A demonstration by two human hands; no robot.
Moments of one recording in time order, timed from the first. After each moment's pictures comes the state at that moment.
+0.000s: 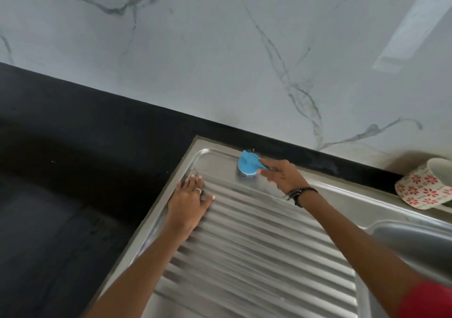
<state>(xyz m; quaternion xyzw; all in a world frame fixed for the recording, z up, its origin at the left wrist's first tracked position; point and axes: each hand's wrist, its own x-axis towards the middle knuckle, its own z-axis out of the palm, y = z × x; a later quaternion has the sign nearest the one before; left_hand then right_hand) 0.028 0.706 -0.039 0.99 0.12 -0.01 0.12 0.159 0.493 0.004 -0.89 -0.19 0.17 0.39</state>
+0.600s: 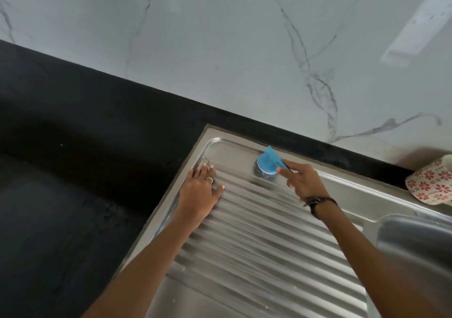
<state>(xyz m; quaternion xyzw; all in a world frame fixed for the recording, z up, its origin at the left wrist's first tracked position) 0.027 0.712 -0.042 0.99 0.09 -0.02 0.07 0.121 0.487 0.008 -0.89 -0.08 0.13 0.44</state>
